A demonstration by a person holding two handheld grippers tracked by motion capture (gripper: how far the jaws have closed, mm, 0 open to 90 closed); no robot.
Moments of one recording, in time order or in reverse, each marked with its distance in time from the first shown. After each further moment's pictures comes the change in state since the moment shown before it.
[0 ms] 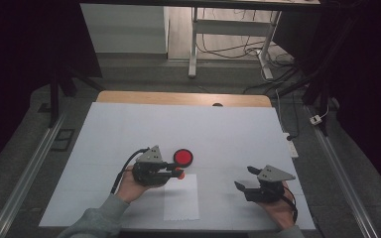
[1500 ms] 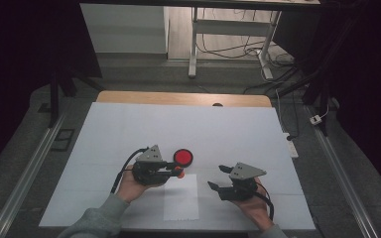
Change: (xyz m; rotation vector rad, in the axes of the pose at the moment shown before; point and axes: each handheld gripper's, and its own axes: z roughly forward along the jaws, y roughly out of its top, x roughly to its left) left arm 0.002 0.000 0.000 -0.010 0.010 -0.009; right arm 0.048 0.040 0.042 -0.028 0.134 -0.046
